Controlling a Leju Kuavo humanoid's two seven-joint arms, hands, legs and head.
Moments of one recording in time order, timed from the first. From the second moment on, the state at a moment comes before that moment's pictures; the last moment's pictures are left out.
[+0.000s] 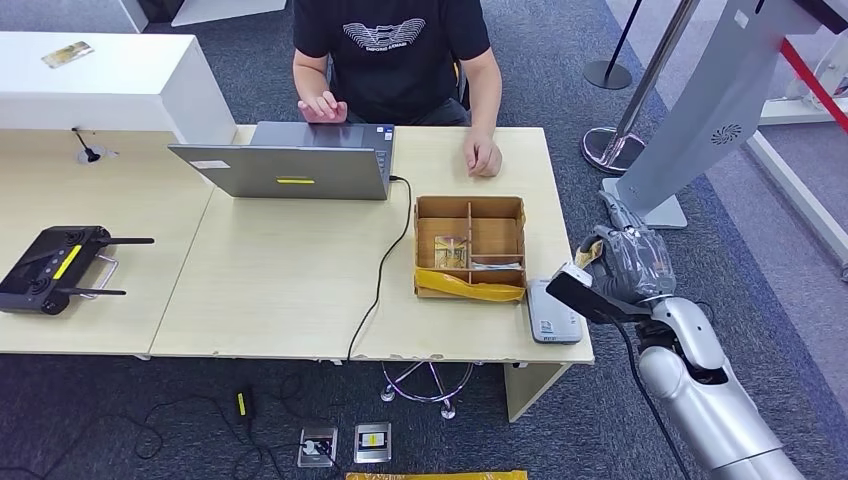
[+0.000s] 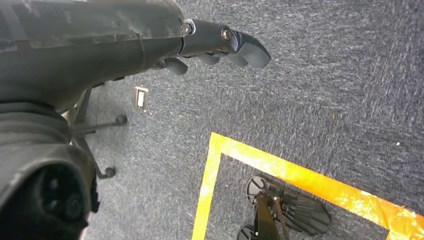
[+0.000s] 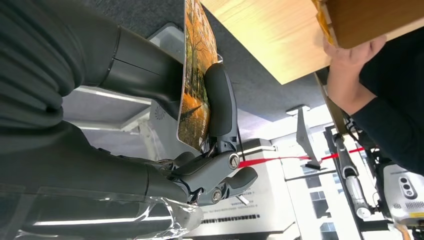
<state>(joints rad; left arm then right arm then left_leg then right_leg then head) -0.17 0.26 -1.02 -0.18 1.21 0.26 -0.04 -0.35 -0.49 0.31 -1.37 0.74 -0.15 -0.04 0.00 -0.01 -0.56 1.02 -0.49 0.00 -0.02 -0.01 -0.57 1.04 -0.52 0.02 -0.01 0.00</state>
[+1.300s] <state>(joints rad) -0.17 0.25 -1.02 -0.18 1.19 0.25 -0.04 -0.30 -0.52 0.44 -1.20 0.66 -0.18 -0.05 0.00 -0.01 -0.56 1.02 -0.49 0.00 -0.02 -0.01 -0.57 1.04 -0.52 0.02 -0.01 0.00</state>
